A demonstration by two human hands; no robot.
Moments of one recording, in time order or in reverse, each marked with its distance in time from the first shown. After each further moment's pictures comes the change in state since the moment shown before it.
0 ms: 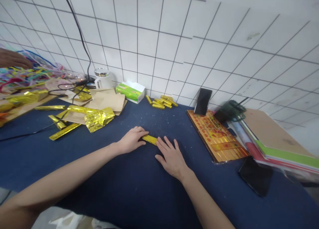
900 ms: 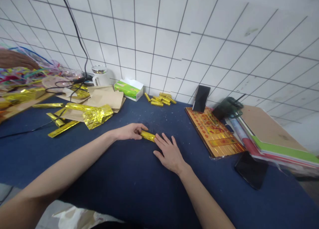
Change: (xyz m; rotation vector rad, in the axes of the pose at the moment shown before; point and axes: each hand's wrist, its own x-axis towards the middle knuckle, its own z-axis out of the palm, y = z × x) left_hand 0.015 -0.015 -0.015 -0.848 -0.326 -0.178; right_hand 0.001 0.002 0.003 0.084 0.036 -0.006
